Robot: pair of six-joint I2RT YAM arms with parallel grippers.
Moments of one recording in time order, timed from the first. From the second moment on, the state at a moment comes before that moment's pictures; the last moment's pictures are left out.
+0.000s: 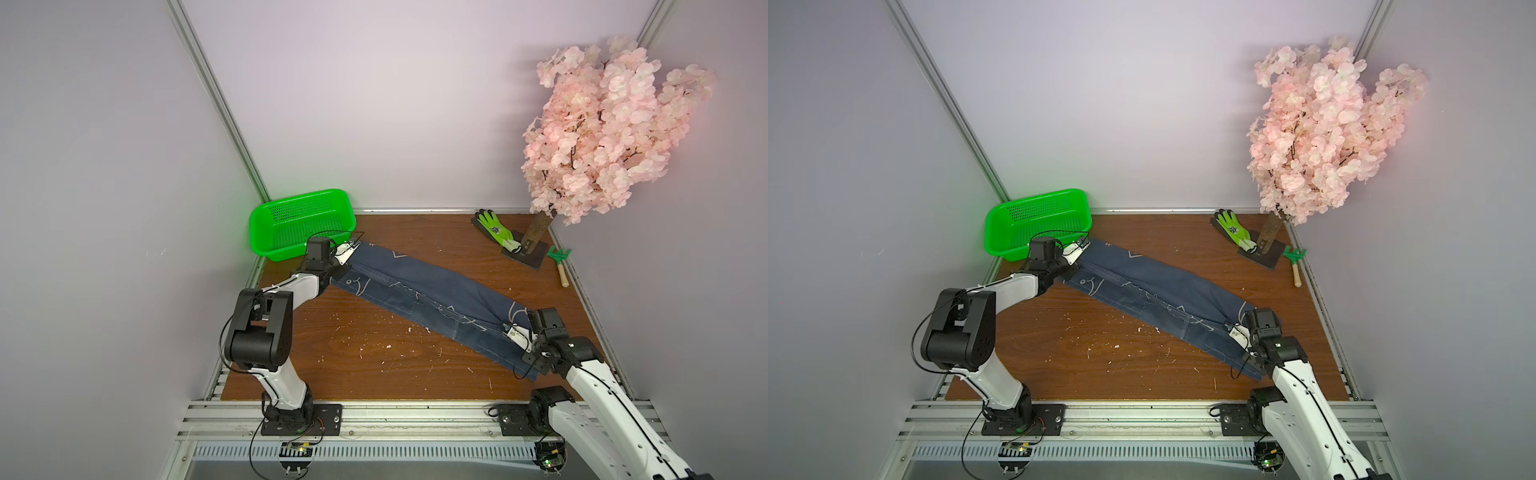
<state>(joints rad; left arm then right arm) -0.08 1.71 0.91 0.19 0.13 0.73 0.17 0.74 0.49 -0.94 0.34 -0.78</state>
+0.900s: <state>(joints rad) -0.08 1.71 0.85 0.19 0.05 0.74 0.25 0.77 0.52 -1.04 0.31 -0.77</state>
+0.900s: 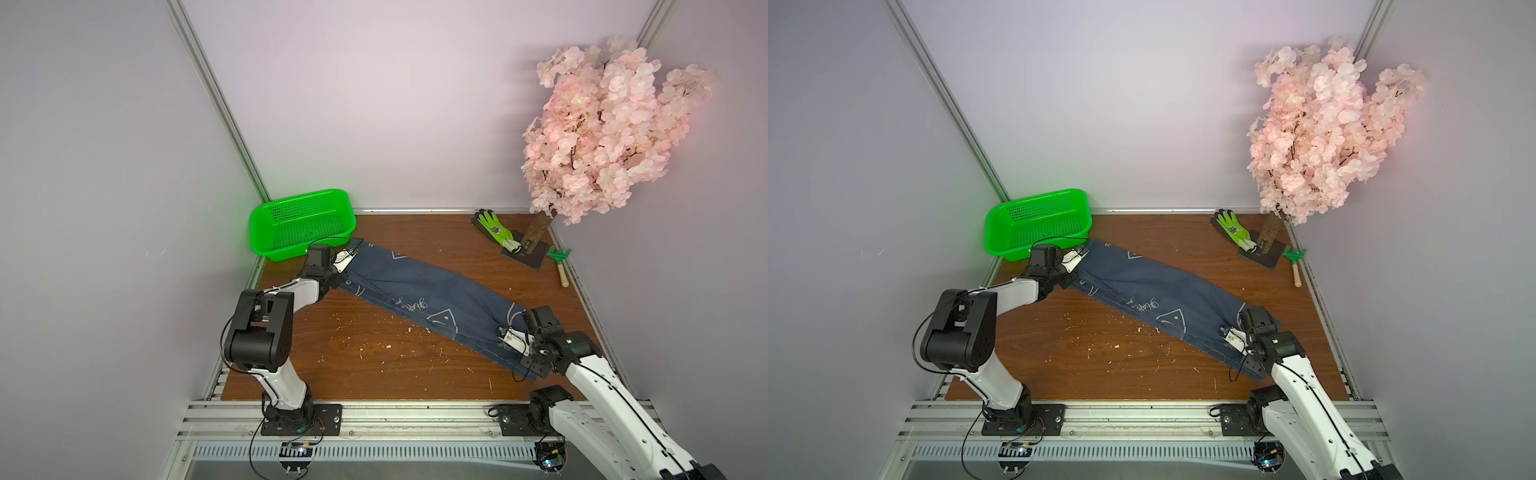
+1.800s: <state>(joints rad) -0.03 1.60 1.06 -0.15 -0.13 0.38 0.26 0.82 0.83 -1.10 0.22 -0.78</state>
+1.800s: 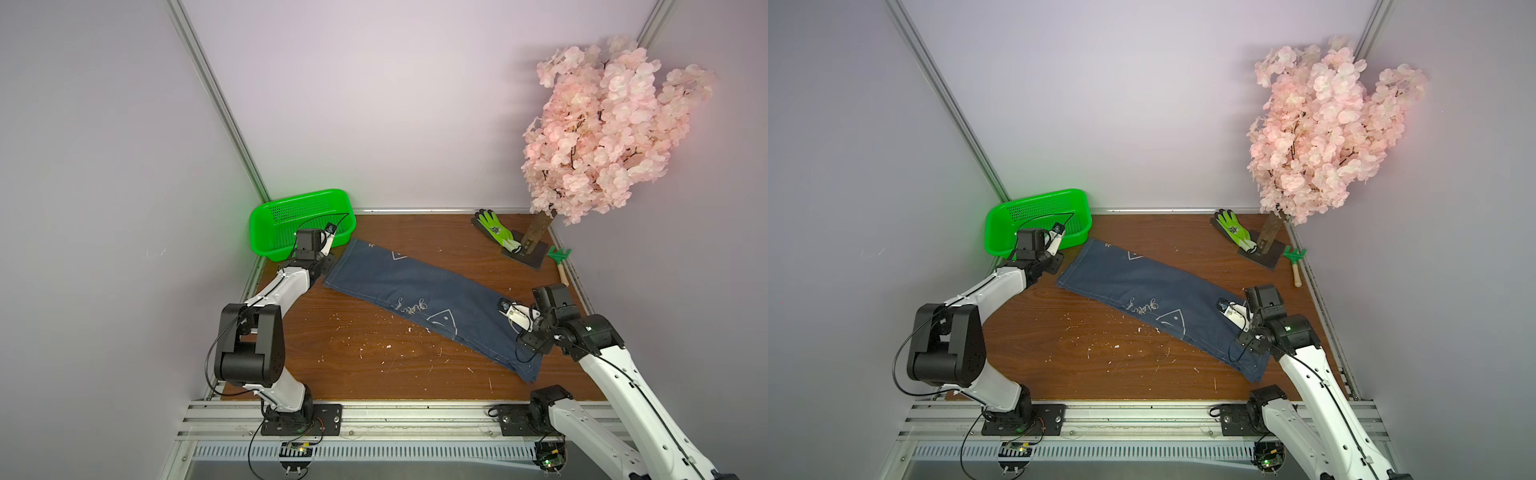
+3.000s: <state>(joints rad) 0.02 1.72 0.95 -0.29 0.10 -0.53 0.48 0.93 0.68 -0.82 0.21 -0.74</state>
